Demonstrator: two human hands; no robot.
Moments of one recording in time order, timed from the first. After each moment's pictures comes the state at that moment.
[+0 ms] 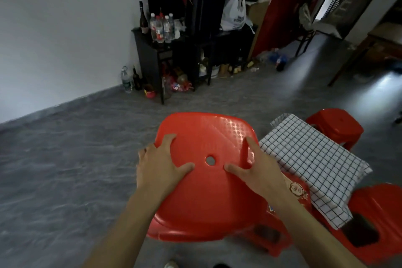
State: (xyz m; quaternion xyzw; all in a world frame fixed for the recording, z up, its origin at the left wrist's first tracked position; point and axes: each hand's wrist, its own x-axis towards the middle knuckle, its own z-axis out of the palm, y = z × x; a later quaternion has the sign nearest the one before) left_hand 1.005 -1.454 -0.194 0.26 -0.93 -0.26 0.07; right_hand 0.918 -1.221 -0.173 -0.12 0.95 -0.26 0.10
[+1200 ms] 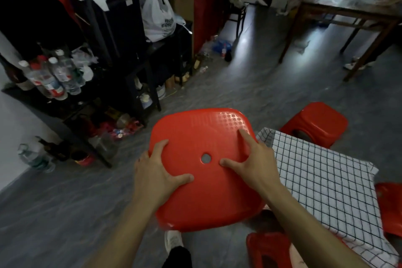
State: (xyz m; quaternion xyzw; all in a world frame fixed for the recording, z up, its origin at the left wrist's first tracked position) left_hand 0.392 -1.579 -0.213 0.07 -0.94 -0.33 -0.01; right_hand 0.377 -1.335 -0.212 0.11 0.95 -0.29 -0.01
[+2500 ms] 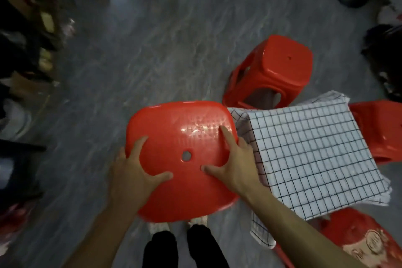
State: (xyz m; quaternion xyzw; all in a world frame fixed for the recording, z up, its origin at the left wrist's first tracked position) left_hand -0.183 -1.408 -0.466 -0.15 -0.94 -0.24 -0.21; right_hand -0.047 -1.210 -0.462 0.40 0.86 -0.31 0.07
